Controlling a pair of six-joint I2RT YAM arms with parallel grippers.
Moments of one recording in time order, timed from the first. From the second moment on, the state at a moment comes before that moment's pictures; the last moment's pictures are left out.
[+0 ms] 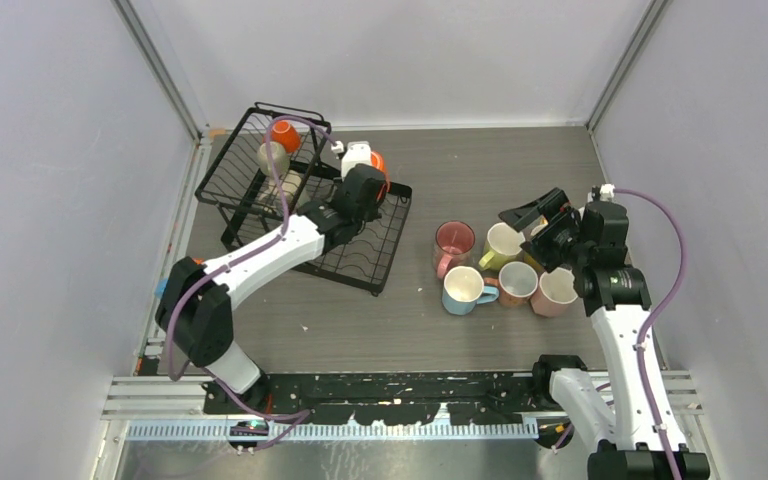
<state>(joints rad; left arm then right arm) -0.73 1.61 1.27 -0.31 -0.54 -0.50 -0.04 0.78 0.83 -0.60 -0.30 0.87</state>
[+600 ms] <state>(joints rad) -0.76 1.45 1.37 -0.40 -0.22 -0.60 0.20 0.97 0.90 -0.20 -0.35 1.05</state>
